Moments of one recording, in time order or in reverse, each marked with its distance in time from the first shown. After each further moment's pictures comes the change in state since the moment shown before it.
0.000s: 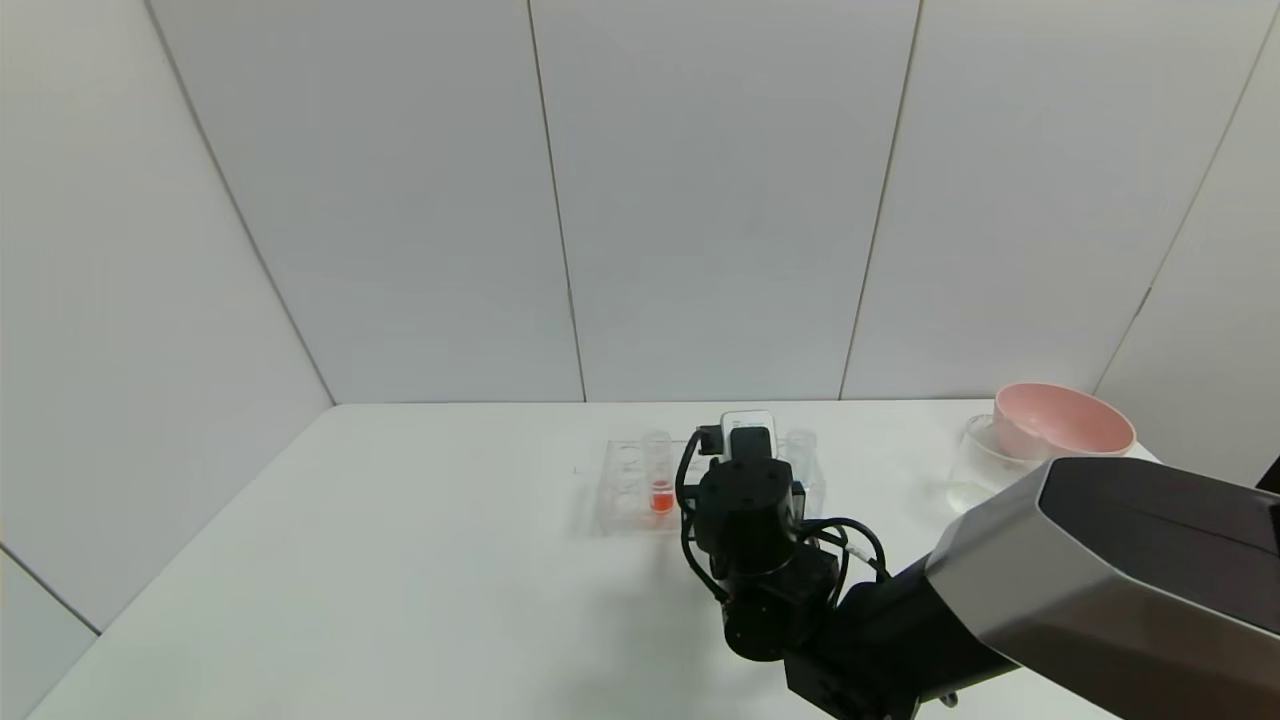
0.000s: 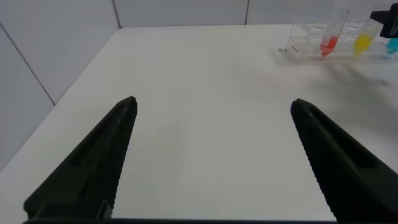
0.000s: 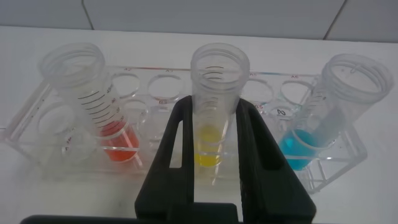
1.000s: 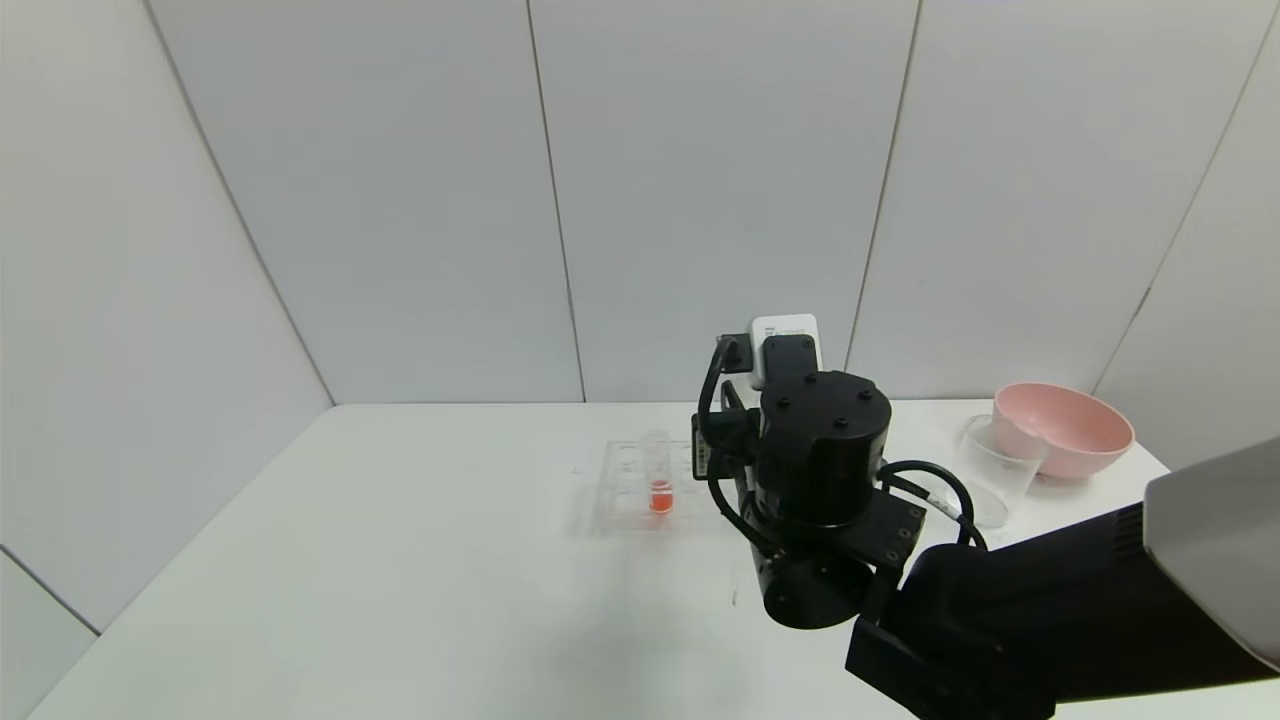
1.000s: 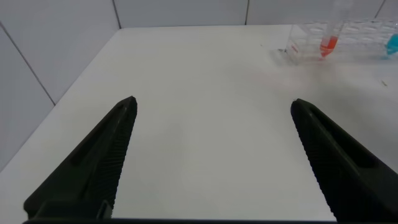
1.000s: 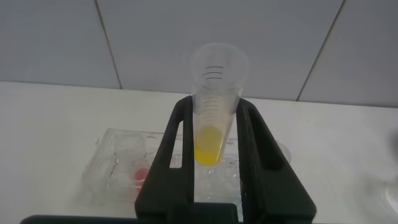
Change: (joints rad) left arm 0.000 0.000 0.000 0.000 0.000 0.000; right arm 0.046 -0.225 0.024 0.006 -0.004 -0.133
